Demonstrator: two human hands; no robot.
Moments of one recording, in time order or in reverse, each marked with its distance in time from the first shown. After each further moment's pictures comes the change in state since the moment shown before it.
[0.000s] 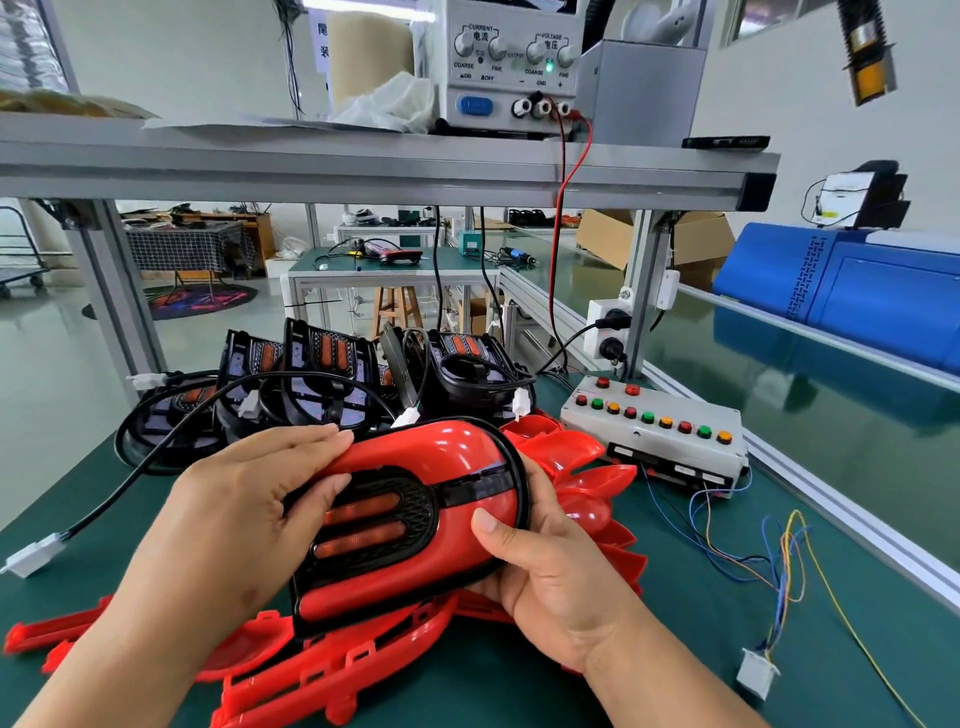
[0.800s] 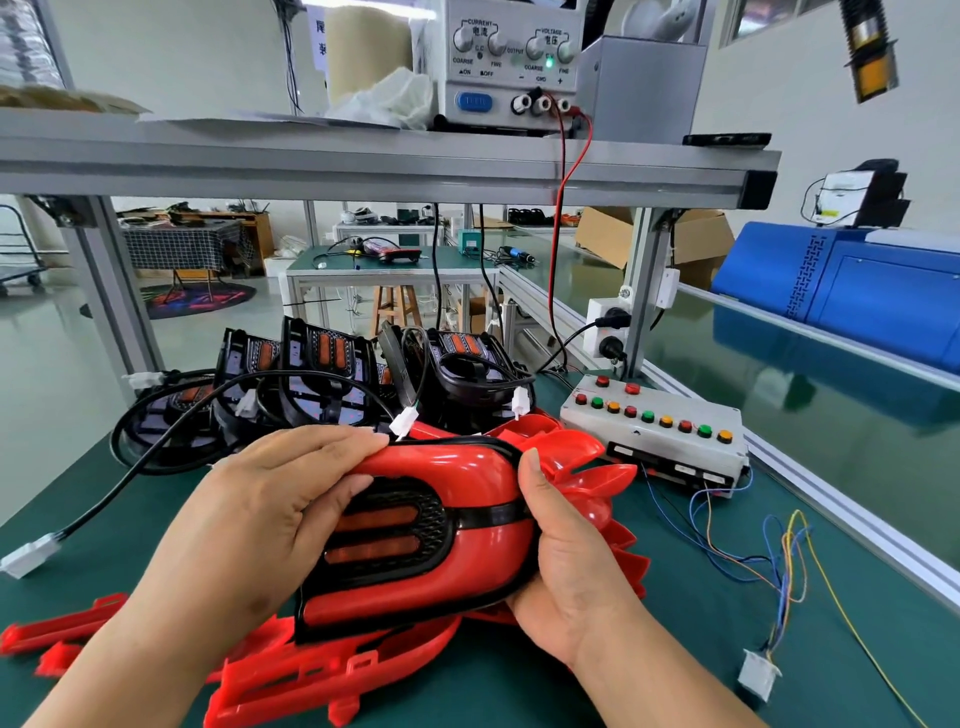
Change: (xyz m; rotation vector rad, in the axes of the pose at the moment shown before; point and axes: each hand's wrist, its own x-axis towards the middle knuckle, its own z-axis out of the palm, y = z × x) left_hand 0.004 0.004 0.005 -0.036 -0.041 0.180; right_hand 0.008 -0.003 0.005 0.166 0.145 0.114
